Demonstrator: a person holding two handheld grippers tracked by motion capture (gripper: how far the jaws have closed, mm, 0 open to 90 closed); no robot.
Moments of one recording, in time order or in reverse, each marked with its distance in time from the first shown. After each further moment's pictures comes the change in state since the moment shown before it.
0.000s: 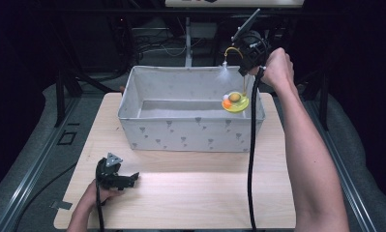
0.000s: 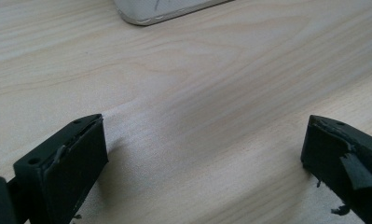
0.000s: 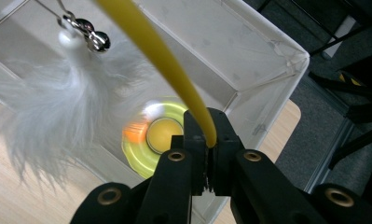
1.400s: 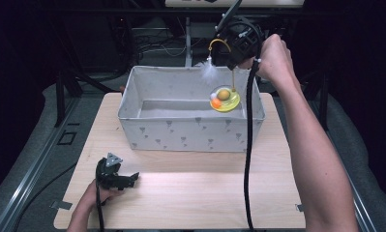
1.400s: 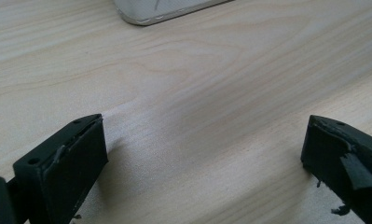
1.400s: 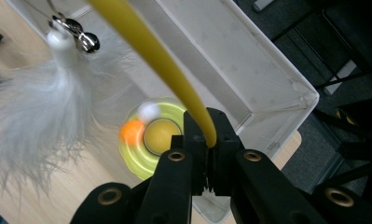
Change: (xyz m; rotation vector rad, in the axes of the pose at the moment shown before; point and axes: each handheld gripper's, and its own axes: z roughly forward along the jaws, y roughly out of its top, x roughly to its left) left arm 0.000 0.000 0.000 0.000 0.001 0.000; right arm 0.051 0.014 -0.066 -0.056 0.020 -0.153
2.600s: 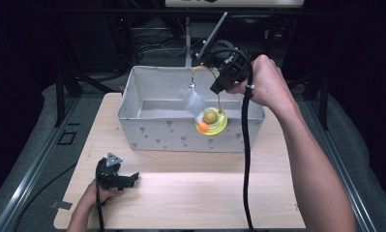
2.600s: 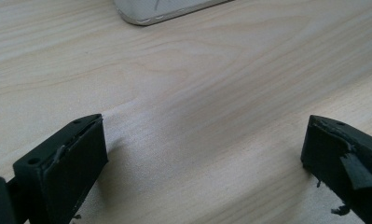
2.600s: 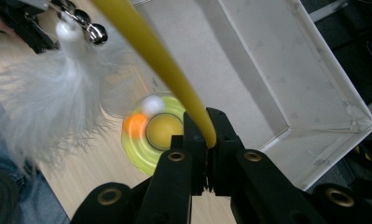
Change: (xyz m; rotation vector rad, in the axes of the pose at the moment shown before) left arm 0.000 0.000 0.000 0.000 0.001 0.002; right arm 0.070 -0.018 -0.019 -0.013 0.095 -0.199
